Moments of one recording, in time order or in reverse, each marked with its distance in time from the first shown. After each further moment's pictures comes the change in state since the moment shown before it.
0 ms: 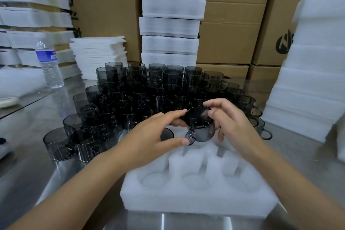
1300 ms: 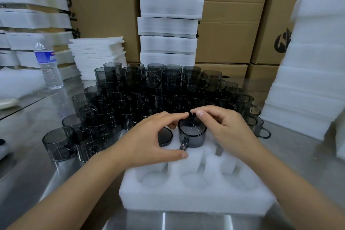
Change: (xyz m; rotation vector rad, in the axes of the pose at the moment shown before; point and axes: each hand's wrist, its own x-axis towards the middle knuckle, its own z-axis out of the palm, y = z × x) left_hand -0.003 -0.005 -0.002 0.033 -0.030 0.027; right_hand -0.004 -0.003 0.005 -0.264 -0.045 -0.163
